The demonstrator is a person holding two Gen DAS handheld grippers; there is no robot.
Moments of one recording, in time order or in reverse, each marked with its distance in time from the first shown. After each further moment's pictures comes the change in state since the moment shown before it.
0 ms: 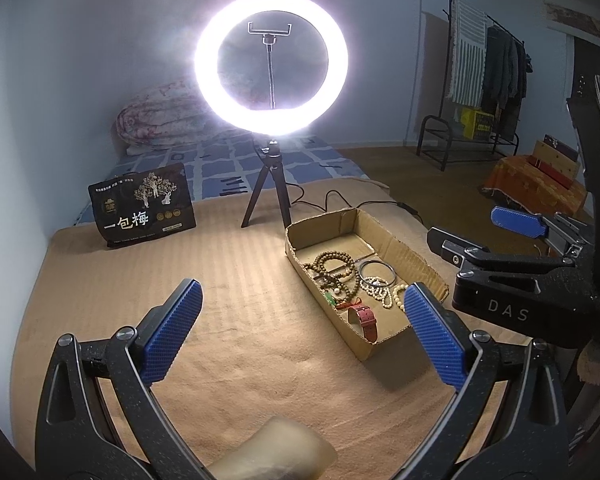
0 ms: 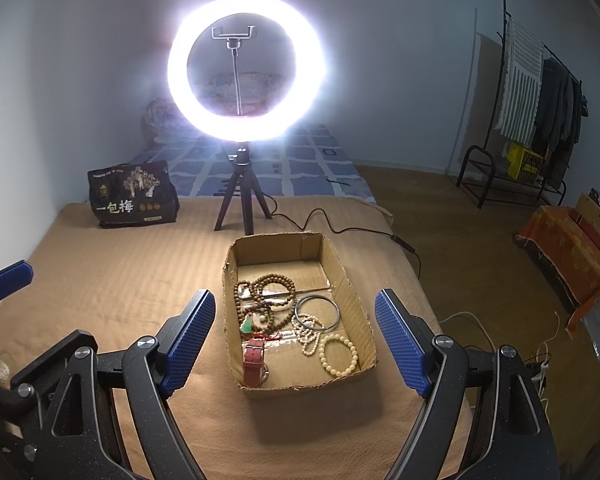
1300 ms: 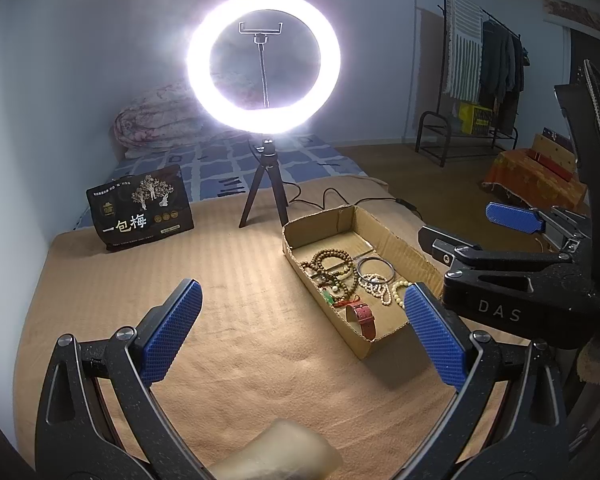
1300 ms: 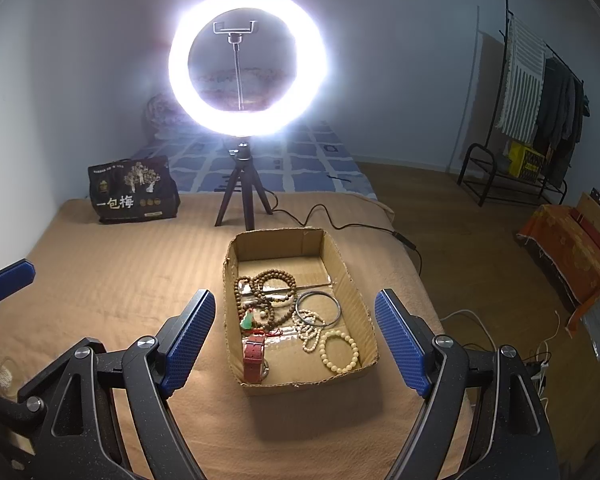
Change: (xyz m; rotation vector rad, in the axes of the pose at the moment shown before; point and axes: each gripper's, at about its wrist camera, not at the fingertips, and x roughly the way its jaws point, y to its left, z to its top) left arm 0.002 -0.006 -0.001 0.016 0.001 0.002; right arm 0.001 0.000 -0.002 0.000 0.011 0.003
